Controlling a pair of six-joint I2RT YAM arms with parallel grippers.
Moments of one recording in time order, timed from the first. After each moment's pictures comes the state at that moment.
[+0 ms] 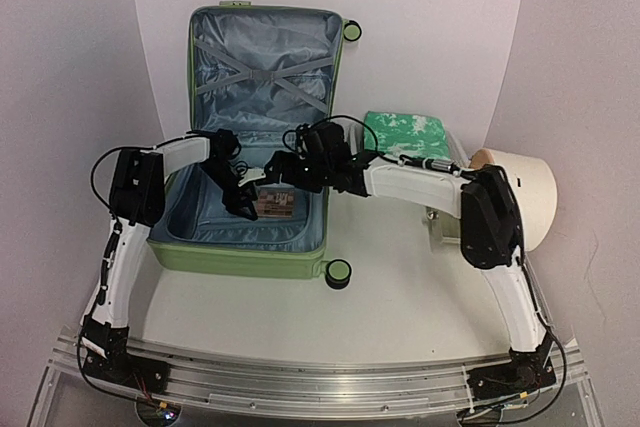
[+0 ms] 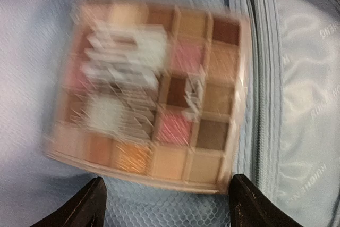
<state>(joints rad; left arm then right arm) -0.29 2.54 2.20 -0.99 0.50 1.12 0.83 2.32 2.03 -0.20 0.01 0.68</state>
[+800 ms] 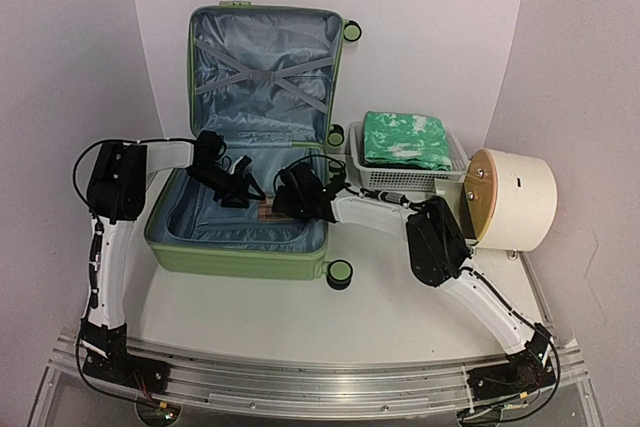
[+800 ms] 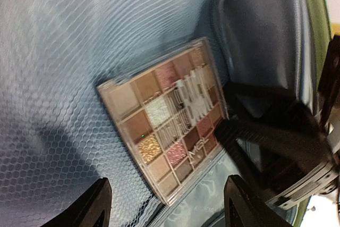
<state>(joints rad) -0.25 2.34 1.85 -0.66 0.74 -0.14 0.83 2.78 2.46 -0.37 0.26 0.82</state>
